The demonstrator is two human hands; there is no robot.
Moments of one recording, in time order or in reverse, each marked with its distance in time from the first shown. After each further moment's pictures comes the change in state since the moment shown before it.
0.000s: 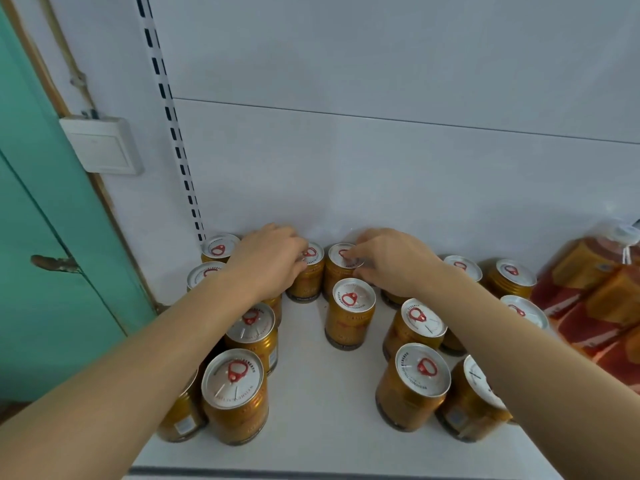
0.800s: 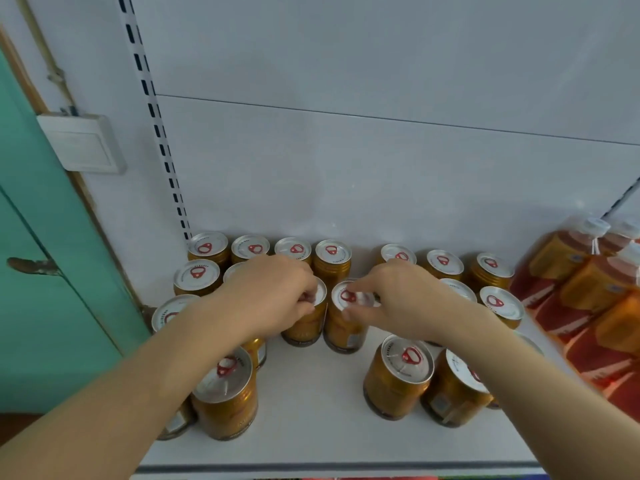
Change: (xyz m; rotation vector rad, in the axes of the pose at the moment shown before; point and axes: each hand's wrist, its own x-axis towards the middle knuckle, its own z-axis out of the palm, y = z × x) left_hand -0.038 0.037 -0.013 -0.092 -0.100 0.235; right_hand -0.074 -0.029 -0.012 0.049 -0.152 0.092
